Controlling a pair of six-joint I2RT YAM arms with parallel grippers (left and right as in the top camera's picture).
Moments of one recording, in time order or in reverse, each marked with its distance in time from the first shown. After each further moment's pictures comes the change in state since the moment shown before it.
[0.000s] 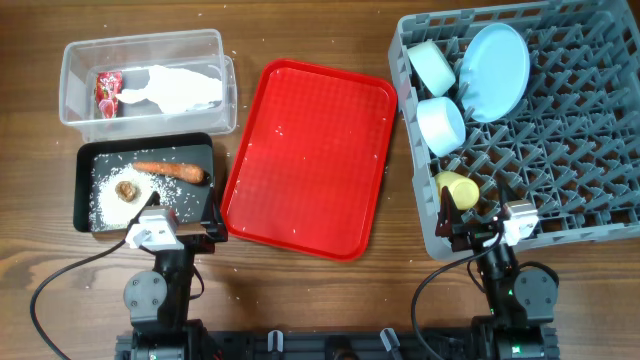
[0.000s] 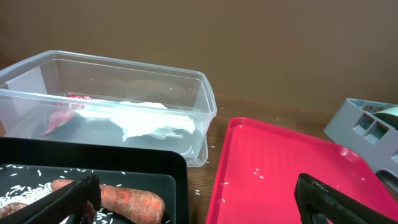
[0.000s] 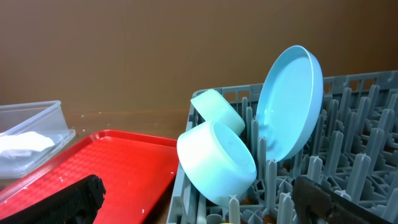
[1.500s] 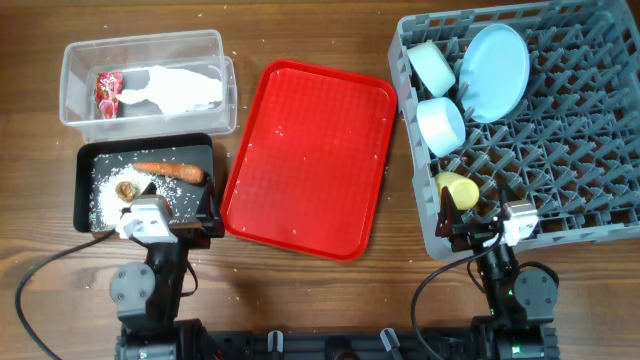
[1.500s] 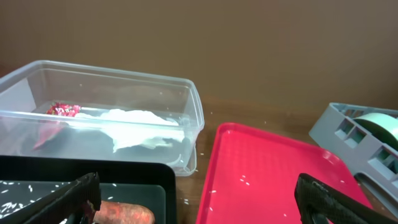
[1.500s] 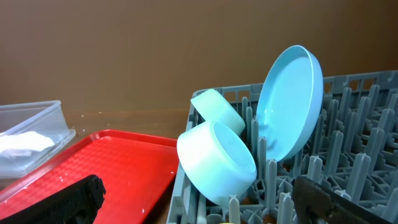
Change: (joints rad) left arm 0.038 0.142 0.128 -0.001 0.080 0.000; right arm 0.000 0.000 0.000 0.001 0.000 0.000
